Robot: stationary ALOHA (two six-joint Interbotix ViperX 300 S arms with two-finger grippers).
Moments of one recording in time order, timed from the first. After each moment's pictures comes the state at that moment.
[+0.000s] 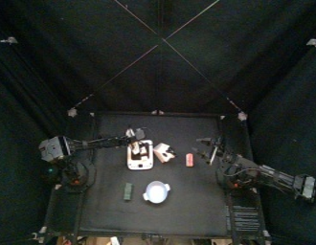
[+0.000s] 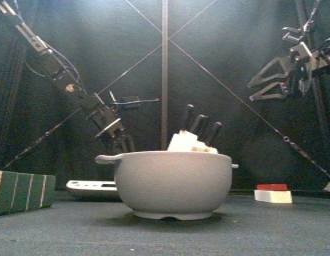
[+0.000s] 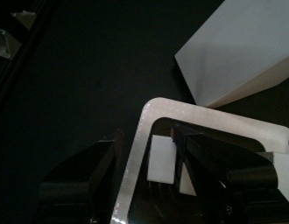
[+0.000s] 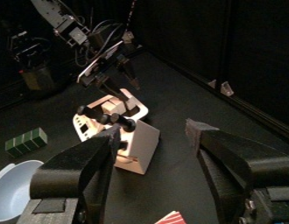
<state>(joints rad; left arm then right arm) 0.47 0.02 0.72 0.43 0.00 -0.26 -0.52 -0.96 1.21 -0.50 -0.14 0.65</state>
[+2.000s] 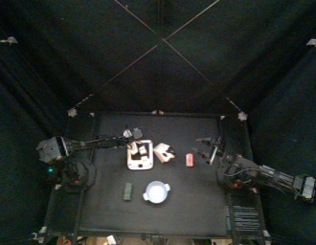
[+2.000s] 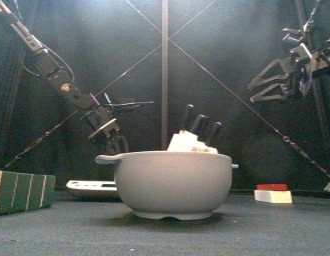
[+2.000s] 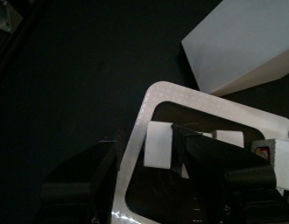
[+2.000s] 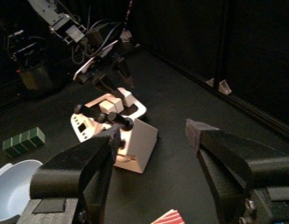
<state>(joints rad) 0.49 -0.01 0.75 0.36 0.02 -0.25 -0.53 -0.96 1.21 -0.50 -0.14 0.65</state>
